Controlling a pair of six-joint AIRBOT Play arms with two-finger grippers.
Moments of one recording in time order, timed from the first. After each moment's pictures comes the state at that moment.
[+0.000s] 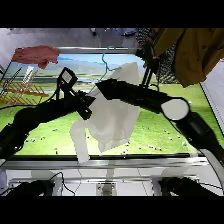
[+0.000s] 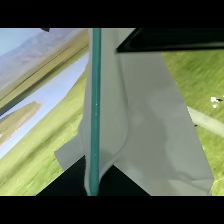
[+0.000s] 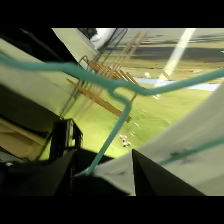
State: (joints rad) left arm -0.49 -0.96 0.99 -2.33 0.62 2.57; right arm 0.58 -1.10 1.22 -0.74 0.51 1.38
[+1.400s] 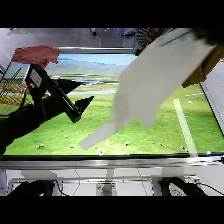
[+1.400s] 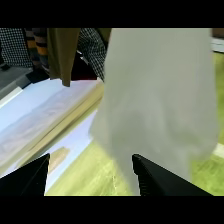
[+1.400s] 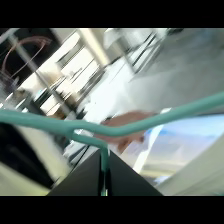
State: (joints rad) left arm -0.49 -0.76 0.99 -2.28 0.60 2.56; right arm -0.14 -1.09 1.78 -0.58 0.96 1.35
